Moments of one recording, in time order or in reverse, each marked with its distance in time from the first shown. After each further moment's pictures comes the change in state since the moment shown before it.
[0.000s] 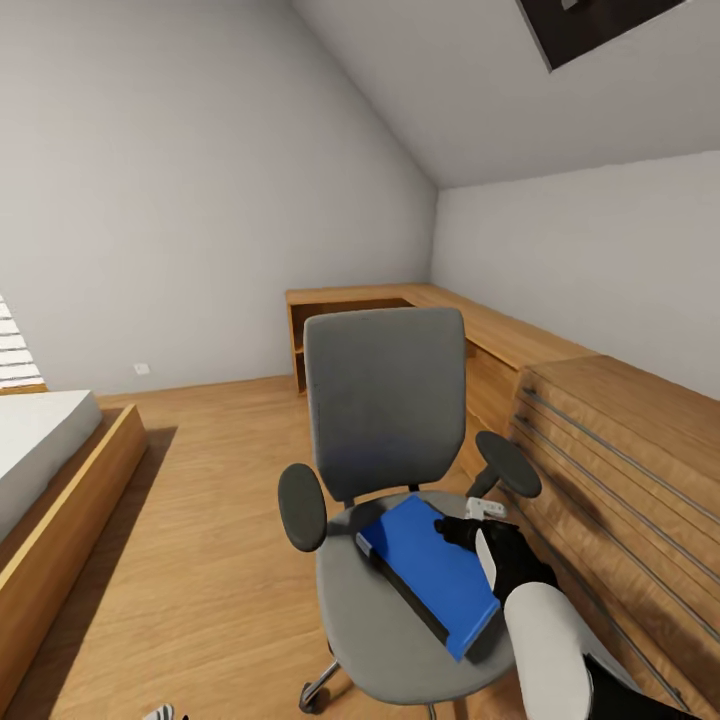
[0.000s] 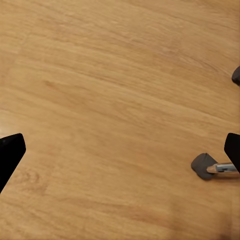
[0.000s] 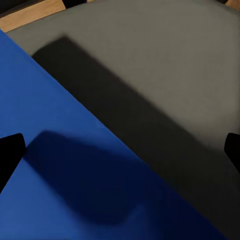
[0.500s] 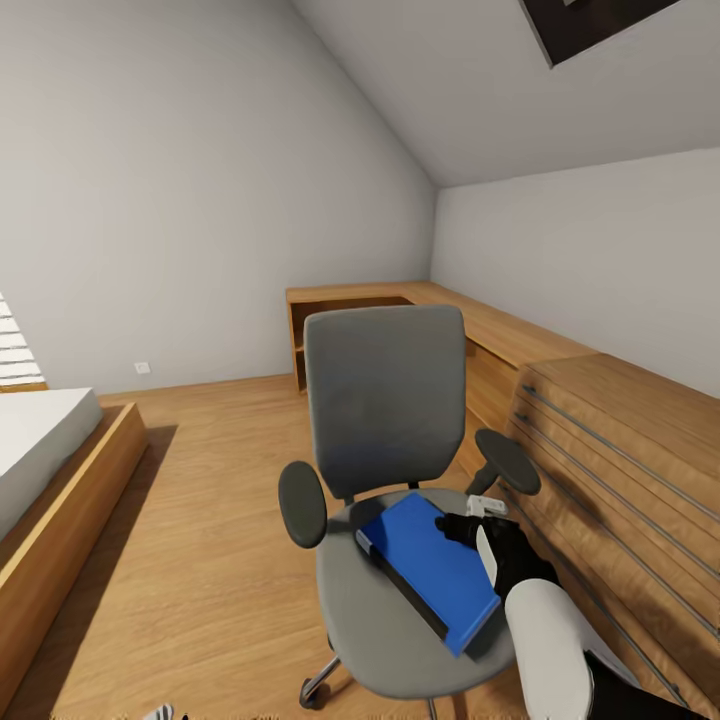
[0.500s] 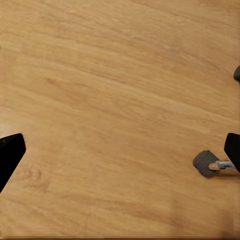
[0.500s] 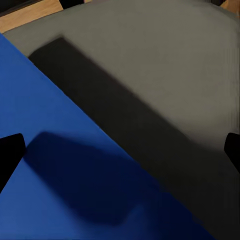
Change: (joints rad) left arm 0.000 0.001 0.000 0.000 0.000 0.000 -0.001; right arm -0.010 -0.004 0.000 0.001 0.005 0.000 -0.002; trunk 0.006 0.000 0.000
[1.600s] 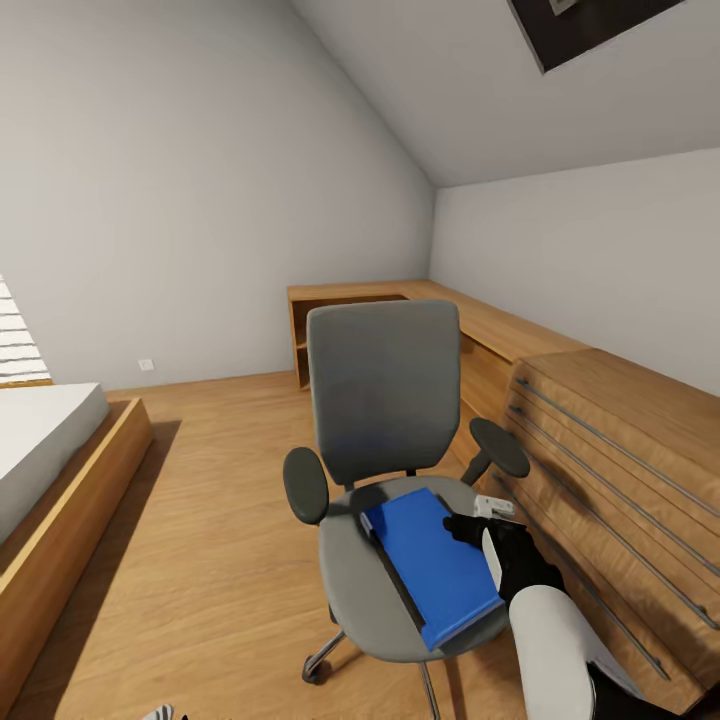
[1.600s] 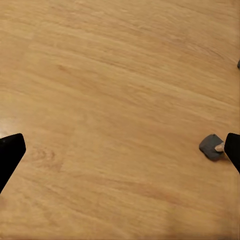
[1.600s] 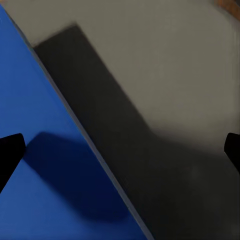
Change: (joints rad) left arm 0.000 0.000 0.001 0.000 0.000 0.000 0.000; right arm 0.025 0.000 0.000 -0.055 0.011 -0.001 -0.004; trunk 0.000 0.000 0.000
